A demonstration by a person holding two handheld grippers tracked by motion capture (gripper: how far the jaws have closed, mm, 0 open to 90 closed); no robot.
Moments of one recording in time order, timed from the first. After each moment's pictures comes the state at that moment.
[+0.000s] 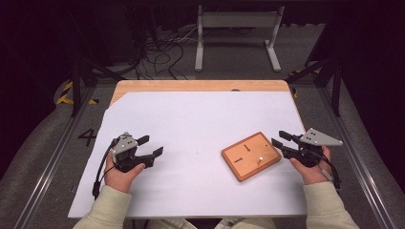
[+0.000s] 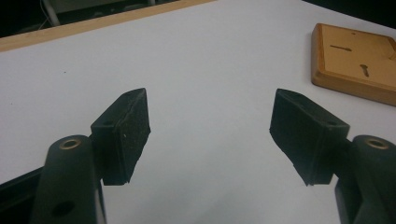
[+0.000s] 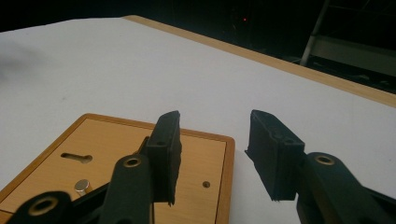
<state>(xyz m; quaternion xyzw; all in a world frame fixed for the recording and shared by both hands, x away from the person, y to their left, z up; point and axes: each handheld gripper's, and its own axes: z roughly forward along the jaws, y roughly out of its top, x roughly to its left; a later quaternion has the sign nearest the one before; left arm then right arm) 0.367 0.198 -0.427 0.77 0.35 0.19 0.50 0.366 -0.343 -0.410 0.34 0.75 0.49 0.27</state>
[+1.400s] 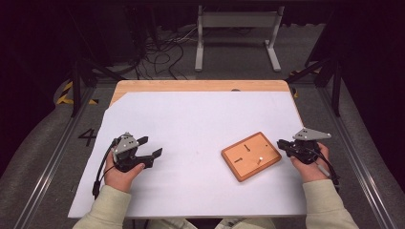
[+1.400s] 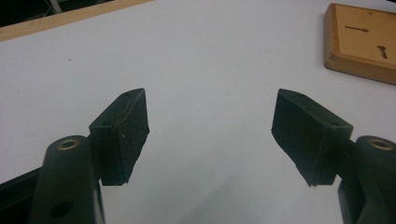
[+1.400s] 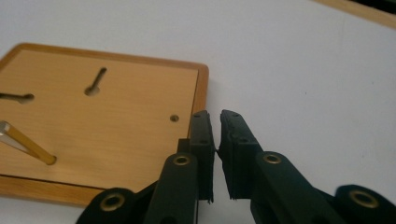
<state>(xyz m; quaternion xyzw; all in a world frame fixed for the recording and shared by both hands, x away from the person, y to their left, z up) 0.370 0.200 -0.431 0.78 0.35 0.19 0.47 0.379 -0.346 -0.421 0.41 0.80 0.36 0.24</state>
